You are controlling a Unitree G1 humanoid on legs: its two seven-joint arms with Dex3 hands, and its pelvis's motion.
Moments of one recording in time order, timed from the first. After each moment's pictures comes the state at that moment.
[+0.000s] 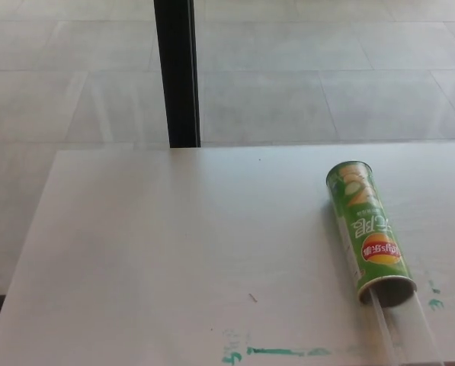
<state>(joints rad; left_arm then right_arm) 0.08 0.65 0.38 1.14 -0.05 -0.05 -0.08 0.05 -0.41 -0.62 1.02 0.13 -0.05 -0.02</state>
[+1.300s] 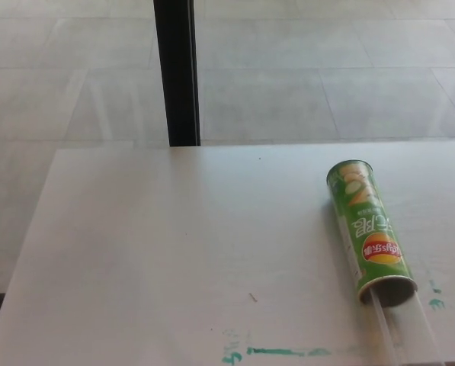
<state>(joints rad) 0.02 0.72 0.56 1.27 -0.17 -0.05 -0.11 -0.10 -0.50 -0.79 0.56 0.36 -0.27 -0.06</state>
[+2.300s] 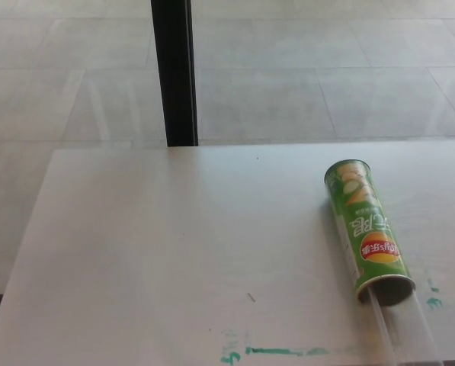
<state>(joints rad) 0.03 0.72 0.57 1.27 -0.17 -0.05 -0.12 0.49 -0.69 -0.32 -0.38 0.34 -0.21 0.26</state>
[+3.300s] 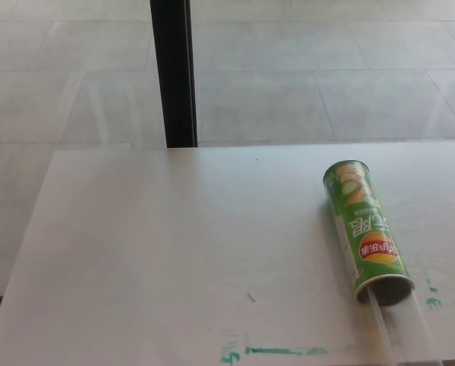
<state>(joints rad) 0.05 0.73 0.56 1.28 -0.19 -0.05 -0.14 0.69 -0.96 -0.19 -0.60 0.05 -0.13 0.57</state>
